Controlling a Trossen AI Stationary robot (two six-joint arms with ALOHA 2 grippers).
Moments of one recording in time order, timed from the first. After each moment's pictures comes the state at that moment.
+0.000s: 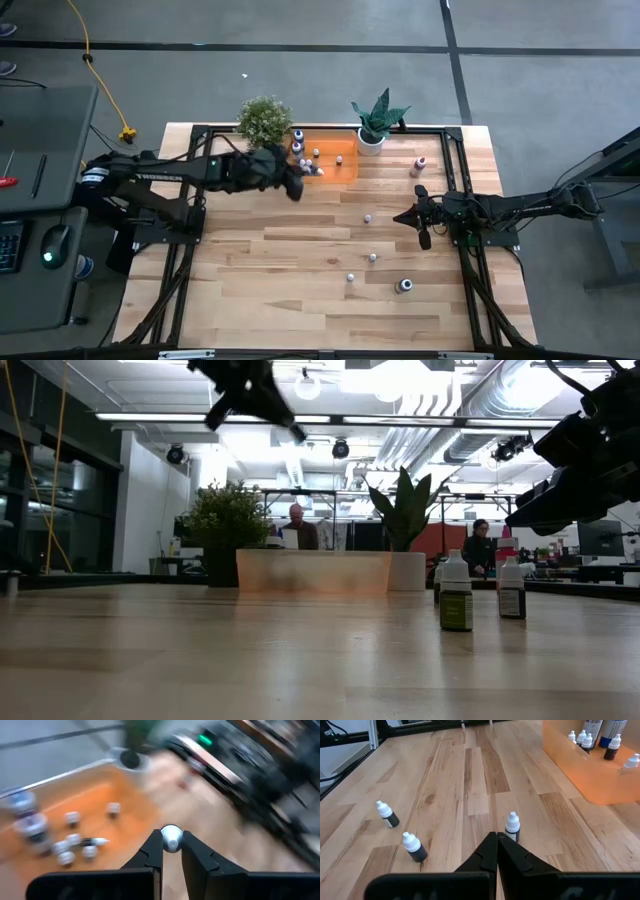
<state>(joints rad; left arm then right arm) 0.06 1.26 1.08 -0.31 -0.38 -0.63 0.02 0.41 0.01 0.04 0.02 0.16</state>
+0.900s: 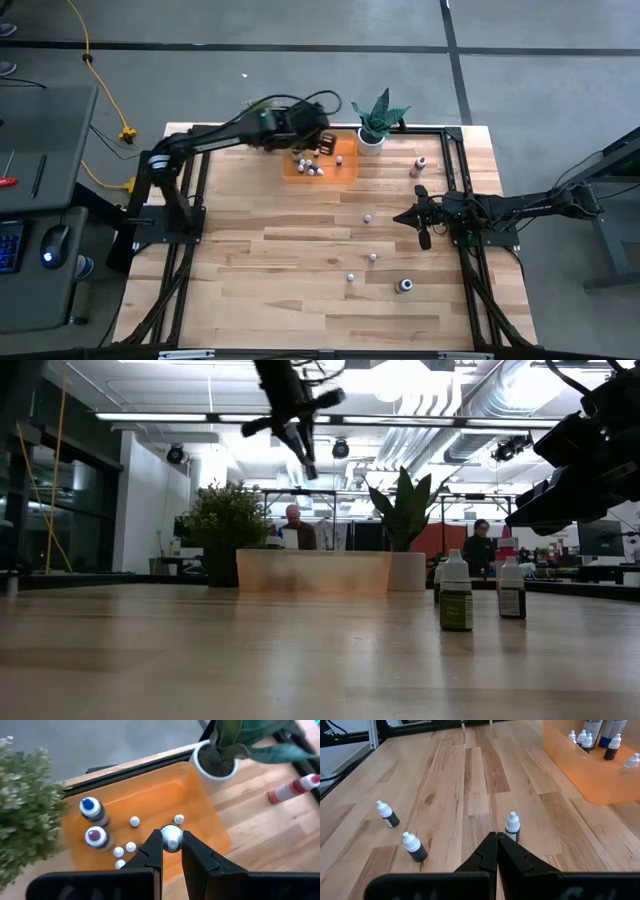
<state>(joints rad) 0.30 1.80 1.83 -0.97 -0.40 -0.79 0.02 0.41 0.01 0.04 0.02 0.16</state>
